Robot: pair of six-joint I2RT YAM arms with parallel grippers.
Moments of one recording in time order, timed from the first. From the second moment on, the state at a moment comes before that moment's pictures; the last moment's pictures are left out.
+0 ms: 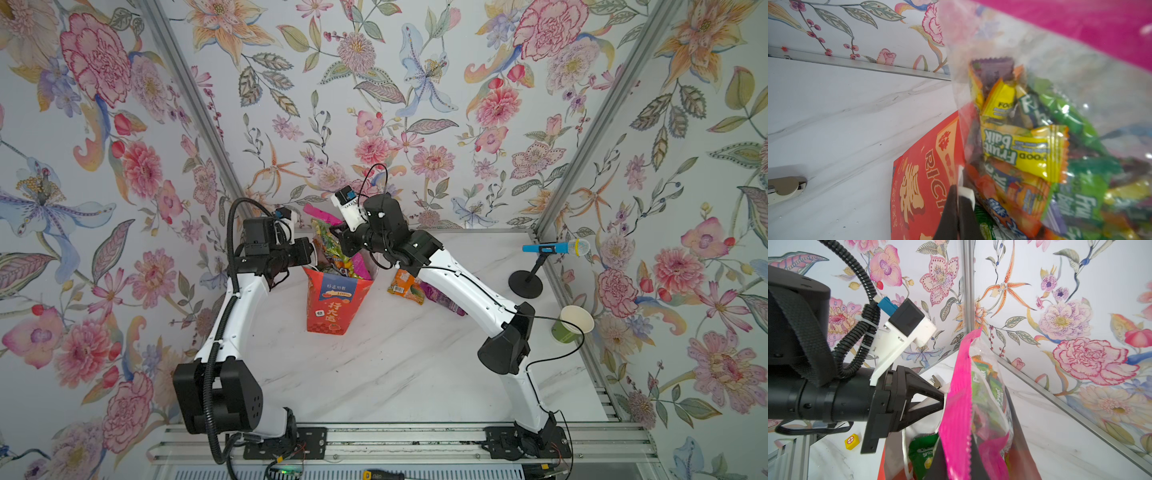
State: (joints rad) left arm 0.05 1.46 1.35 -0.51 0.44 -0.18; right arm 0.89 2.14 2.33 -0.46 -0.09 0.07
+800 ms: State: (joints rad) left arm 0.06 1.46 1.35 -0.50 0.45 -0.18; right arm 0.94 1.96 1.96 -0.04 -0.03 0.11
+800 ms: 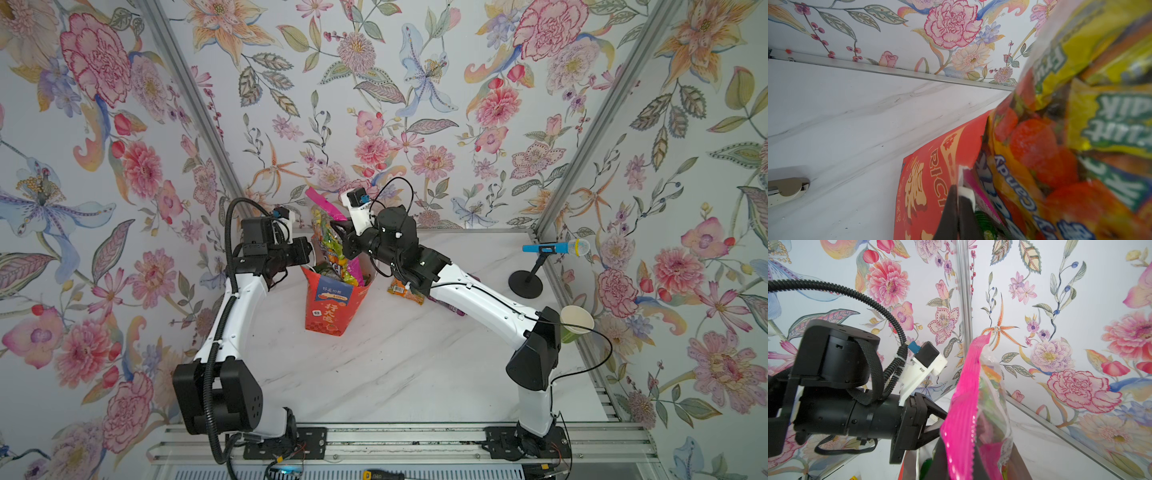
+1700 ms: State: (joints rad) left arm 0.07 1.46 1.35 -0.50 0.45 -0.18; right arm 0.92 1.92 2.03 -0.15 -0.06 0.05
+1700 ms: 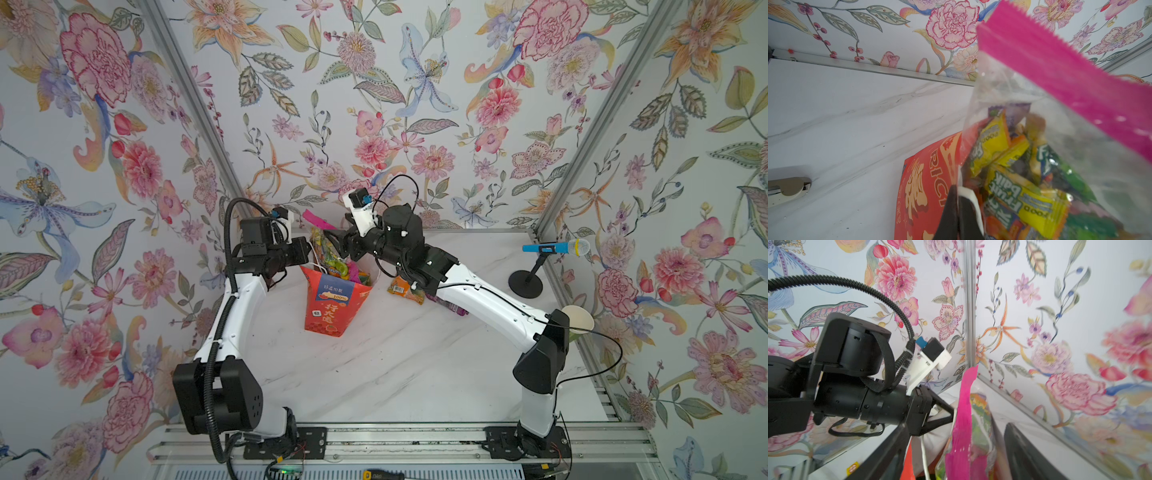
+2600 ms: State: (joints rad) left arm 0.07 1.46 1.35 -0.50 0.44 -0.19; right arm 0.92 2.18 2.29 -0.47 -0.14 0.11
